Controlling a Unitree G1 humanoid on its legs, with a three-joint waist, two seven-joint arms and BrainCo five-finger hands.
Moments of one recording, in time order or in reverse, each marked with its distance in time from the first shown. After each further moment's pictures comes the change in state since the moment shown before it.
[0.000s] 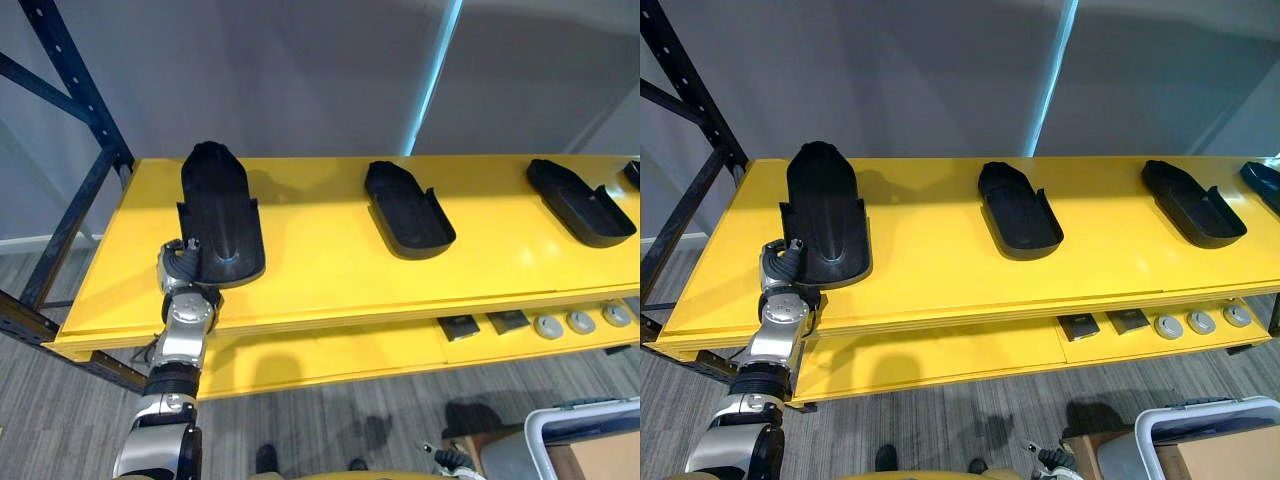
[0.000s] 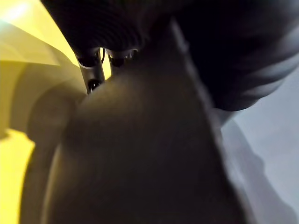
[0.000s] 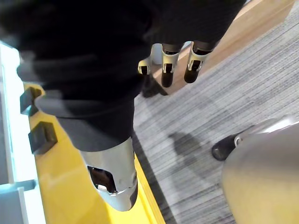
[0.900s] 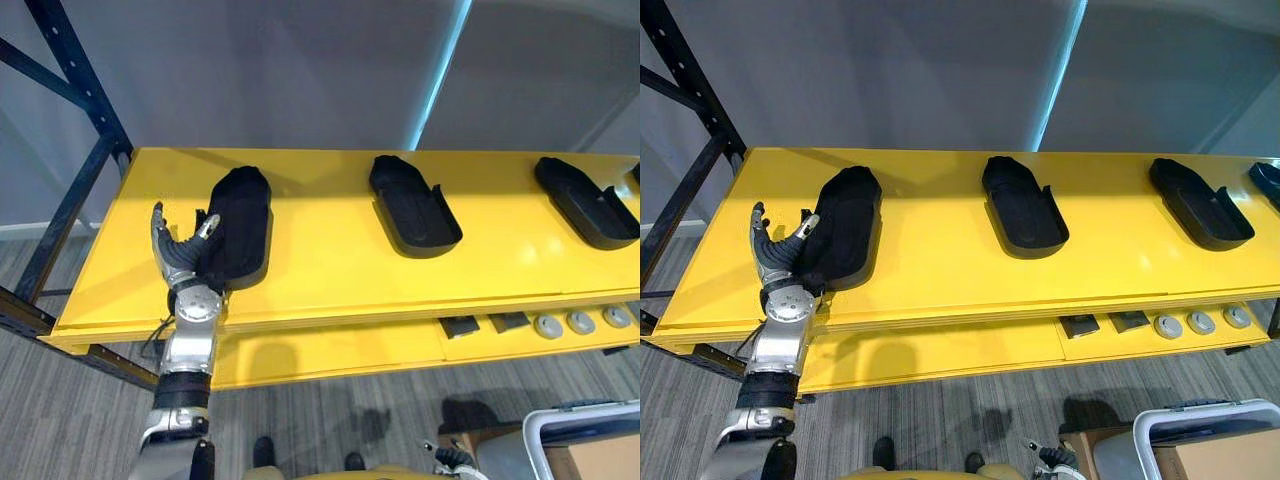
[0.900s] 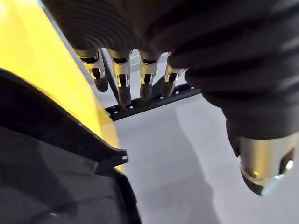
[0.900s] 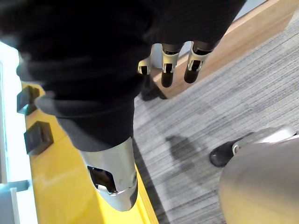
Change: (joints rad) left arm 0.152 -0.168 -0.025 -0.496 0.002 -0.037 0.115; right arm -0.004 -0.010 0.002 0.011 0.000 -0.004 -0.002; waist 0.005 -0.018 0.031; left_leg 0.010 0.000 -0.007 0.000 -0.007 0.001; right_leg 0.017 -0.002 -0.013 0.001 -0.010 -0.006
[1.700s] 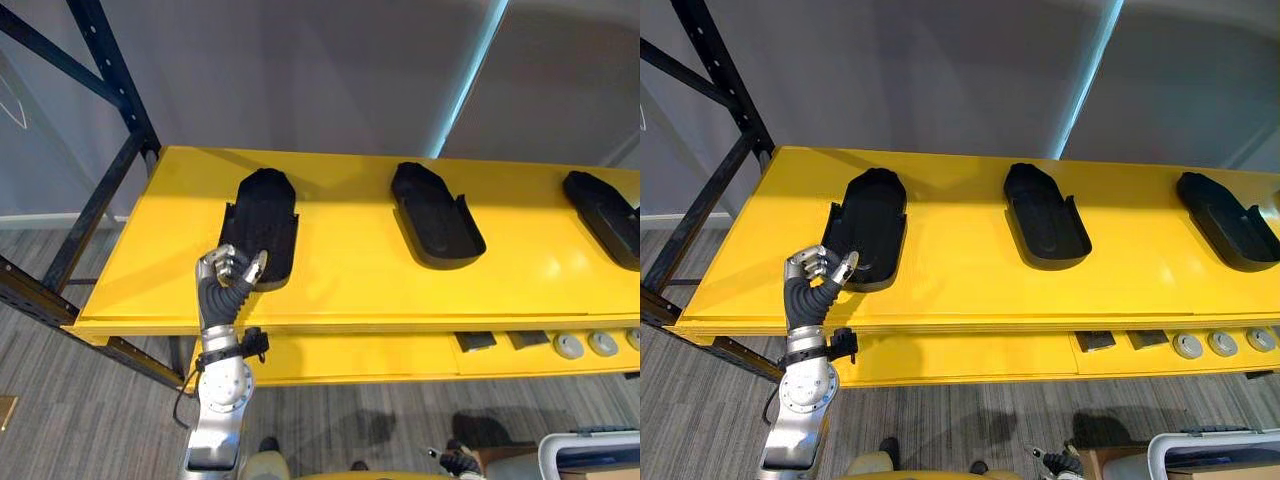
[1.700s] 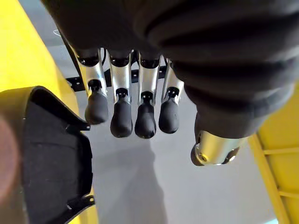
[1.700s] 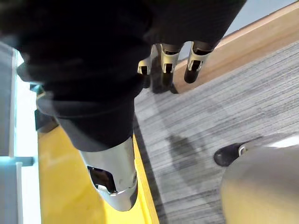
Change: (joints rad) left arm 0.454 -0.112 -0.217 -0.341 0.115 -0.154 -0.167; right arm 0.048 -0.014 0.108 -0.047 0.001 -0.014 -0.001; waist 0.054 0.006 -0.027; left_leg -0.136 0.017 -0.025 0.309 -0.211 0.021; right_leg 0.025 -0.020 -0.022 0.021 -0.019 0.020
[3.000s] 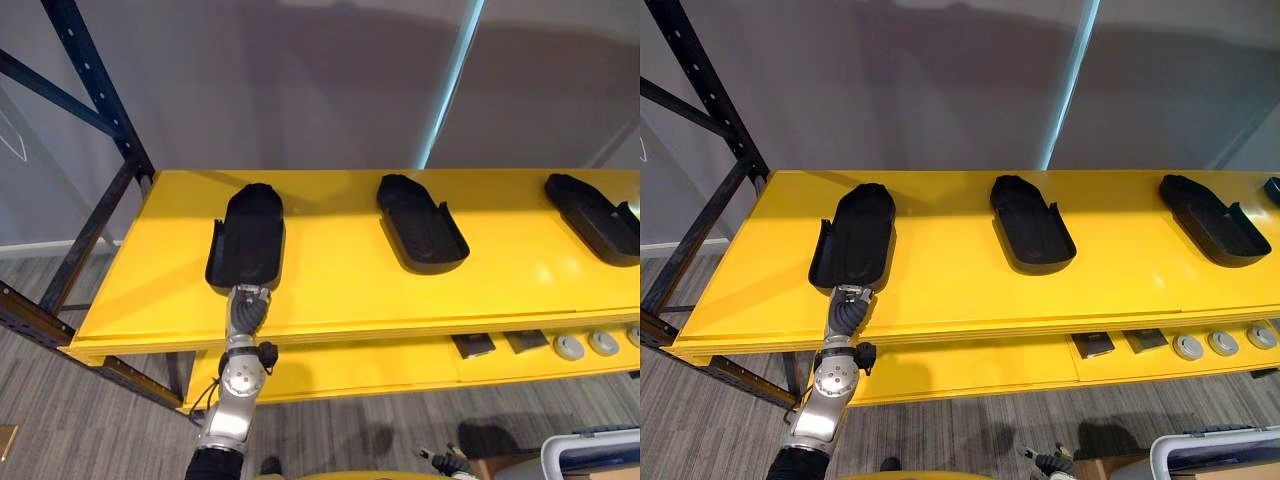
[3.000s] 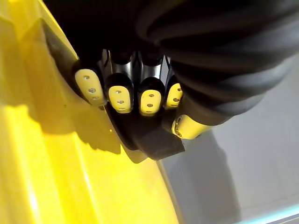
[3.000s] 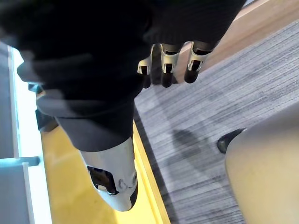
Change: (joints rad) left arm -0.224 0.052 0.027 0.483 0.002 0.050 0.006; right arm -0.015 0.026 -0.063 0.011 -0.039 0.020 -0.002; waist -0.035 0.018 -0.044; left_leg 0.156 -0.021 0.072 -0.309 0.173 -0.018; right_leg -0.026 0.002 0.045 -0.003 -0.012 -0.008
